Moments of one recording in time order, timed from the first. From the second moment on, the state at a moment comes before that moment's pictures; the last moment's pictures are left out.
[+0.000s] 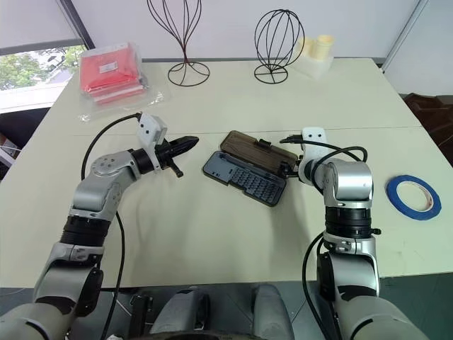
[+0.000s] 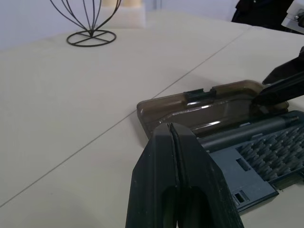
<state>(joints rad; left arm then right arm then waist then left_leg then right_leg) -0.61 0.39 -0.02 0.17 -0.30 0.34 -0.77 -0.70 -0.32 -0.20 -0.02 0.13 1.39 0.14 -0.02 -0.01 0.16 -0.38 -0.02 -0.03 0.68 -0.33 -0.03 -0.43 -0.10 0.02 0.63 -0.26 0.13</state>
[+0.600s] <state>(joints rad) -0.61 0.39 -0.02 0.18 -0.29 0.32 -0.76 -0.70 -0.27 -0.21 -0.04 0.14 1.39 0.10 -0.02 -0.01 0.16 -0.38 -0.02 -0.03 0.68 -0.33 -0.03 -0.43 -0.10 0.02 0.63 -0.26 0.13</state>
